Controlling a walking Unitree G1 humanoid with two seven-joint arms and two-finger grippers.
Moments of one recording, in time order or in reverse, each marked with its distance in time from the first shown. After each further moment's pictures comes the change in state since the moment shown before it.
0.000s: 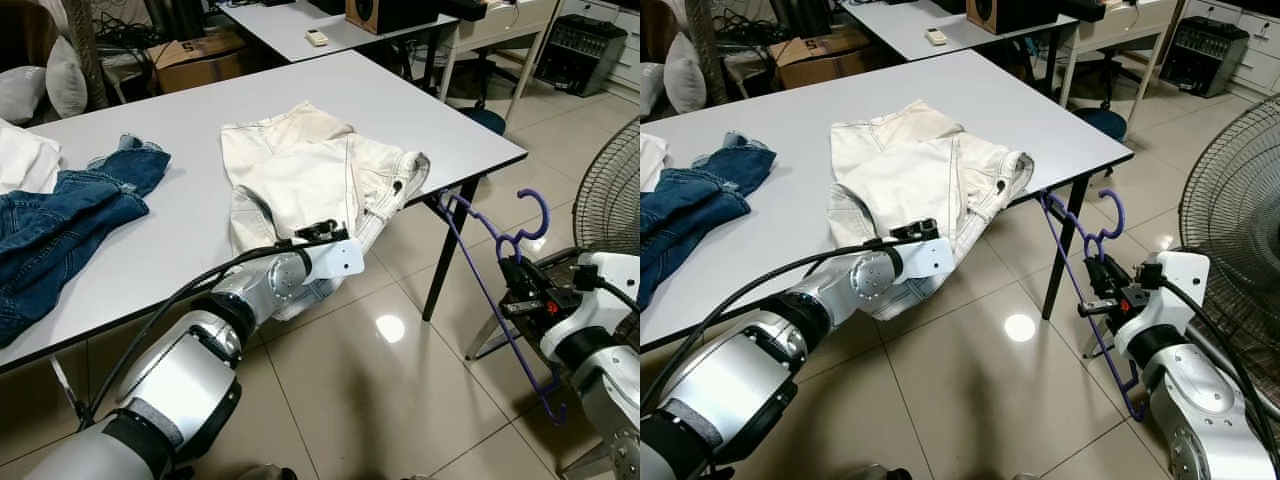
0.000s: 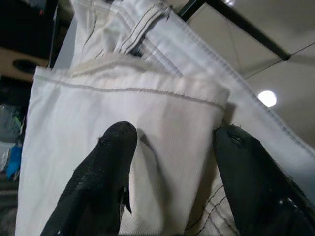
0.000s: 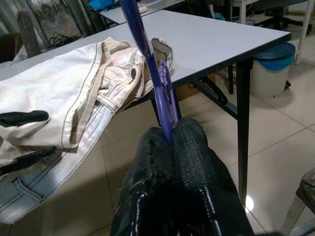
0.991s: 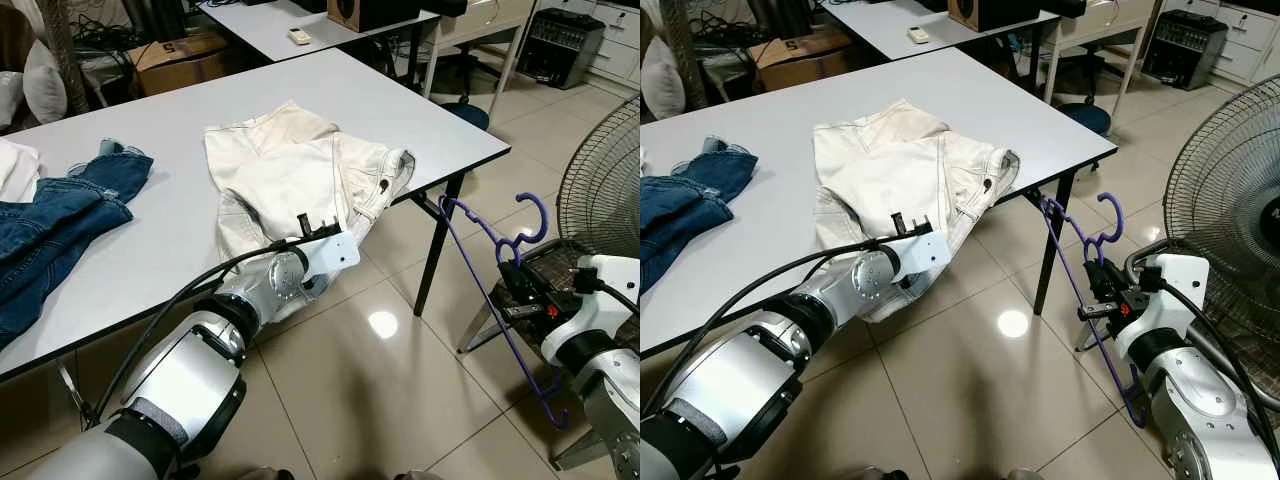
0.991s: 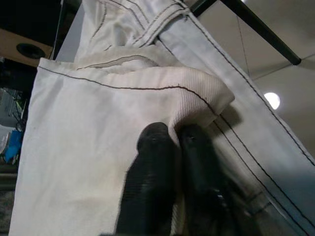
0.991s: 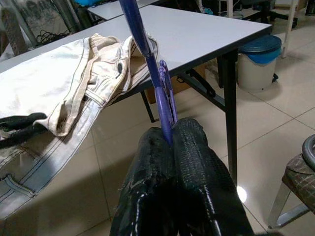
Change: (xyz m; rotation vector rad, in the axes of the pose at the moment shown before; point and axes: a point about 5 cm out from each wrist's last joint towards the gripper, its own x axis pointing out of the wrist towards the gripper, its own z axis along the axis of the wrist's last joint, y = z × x) left arm 0.001 0.003 -0.004 -0.085 0.059 0.059; right arm -0.003 0.001 -0.001 0.000 0.023 0.001
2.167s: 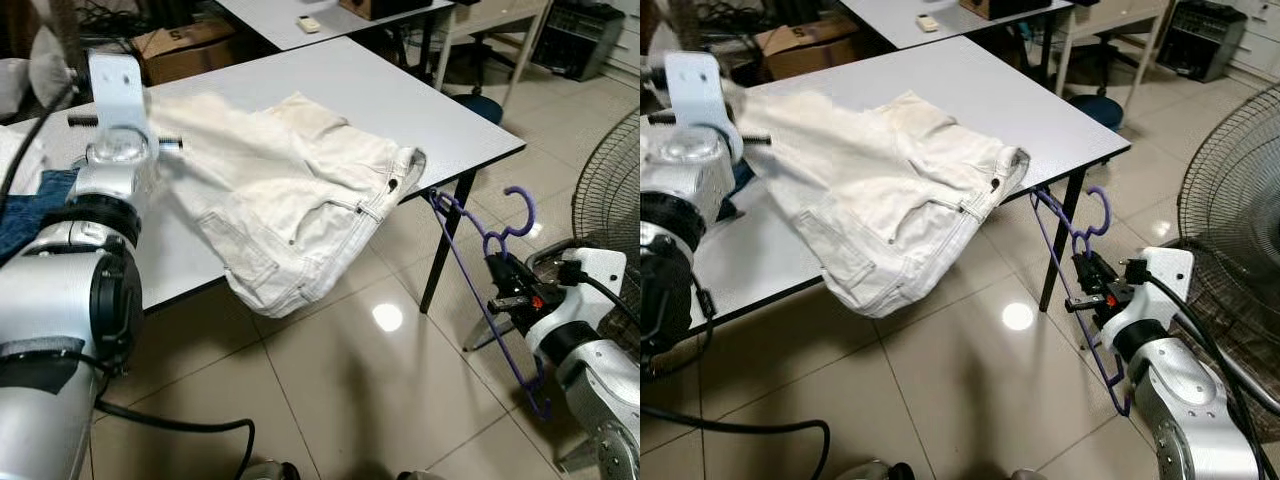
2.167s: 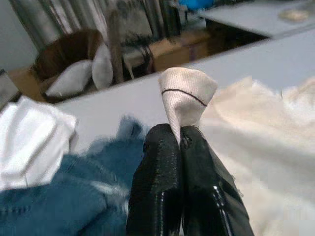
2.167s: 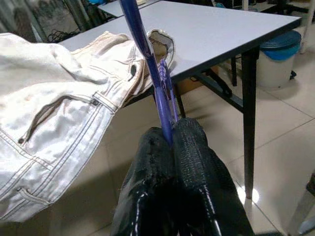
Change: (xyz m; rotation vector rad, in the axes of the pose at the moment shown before) left arm -0.092 0.183 -0.103 -0.971 0.280 0.833; right arm 0.012 0.010 0.000 0.021 -0.021 0.020
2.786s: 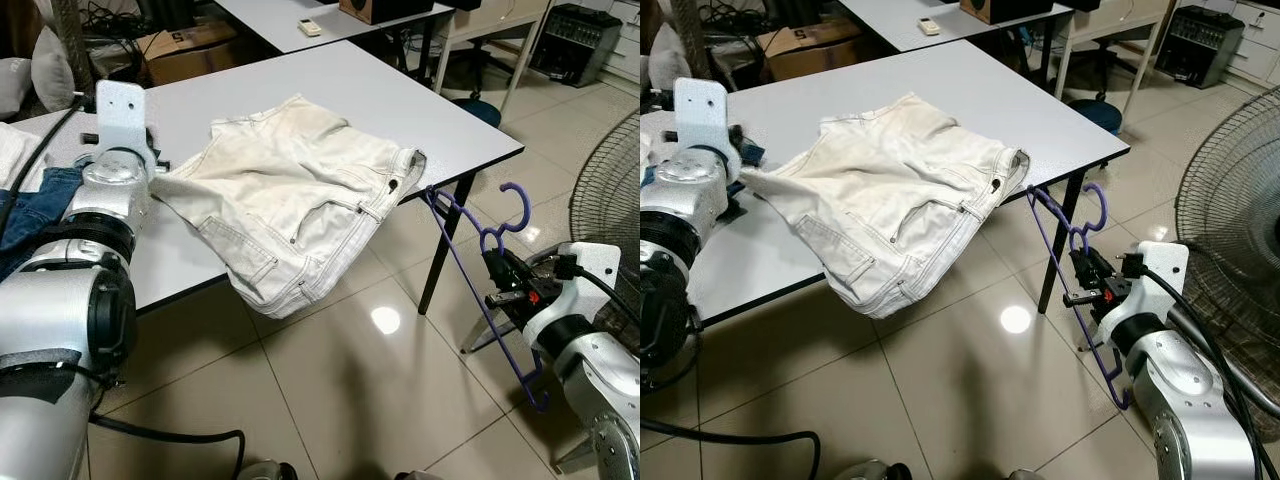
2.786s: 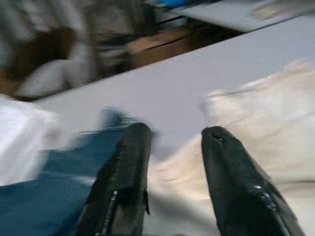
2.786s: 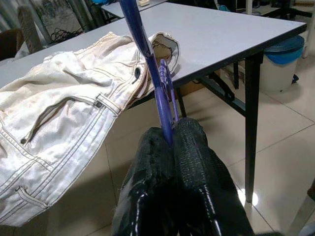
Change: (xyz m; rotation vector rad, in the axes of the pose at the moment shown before) left arm -0.001 -0.004 -0.007 -0.045 -0.041 -0.144; right arm 0.006 -0.001 0.002 -0.005 -0.005 0.004
